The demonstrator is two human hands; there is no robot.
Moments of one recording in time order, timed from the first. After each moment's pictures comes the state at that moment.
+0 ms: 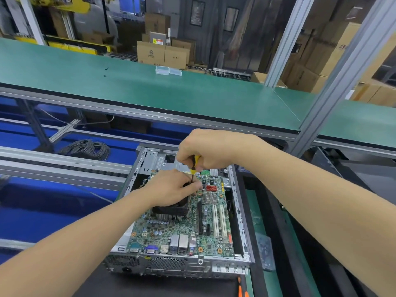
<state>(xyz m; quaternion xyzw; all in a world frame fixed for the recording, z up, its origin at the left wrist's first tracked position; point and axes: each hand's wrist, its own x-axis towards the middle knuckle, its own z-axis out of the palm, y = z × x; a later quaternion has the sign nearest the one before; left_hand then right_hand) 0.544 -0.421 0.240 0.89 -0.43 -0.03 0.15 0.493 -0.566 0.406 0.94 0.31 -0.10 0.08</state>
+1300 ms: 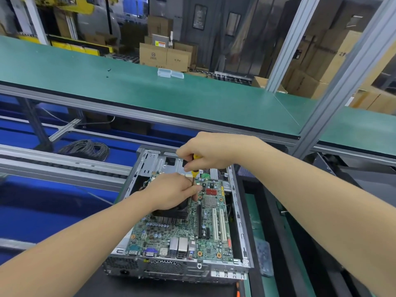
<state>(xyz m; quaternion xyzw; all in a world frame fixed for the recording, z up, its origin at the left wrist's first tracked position) 0.542 -0.421 0.241 0.88 -0.43 -0.06 0.19 0.501 -0.570 0.402 0.95 0.28 -0.11 0.05</state>
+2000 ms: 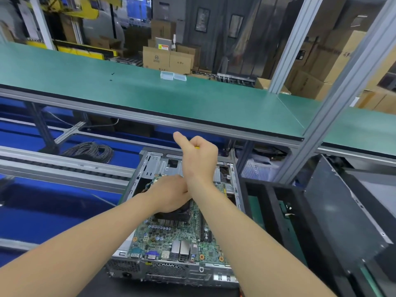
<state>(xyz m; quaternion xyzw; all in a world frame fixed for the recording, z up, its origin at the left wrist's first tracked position) 0.537 -0.419 0.246 0.89 -0.41 -0.07 0.17 0.496 -0.500 0.328 0.72 -0.12 0.30 -0.62</state>
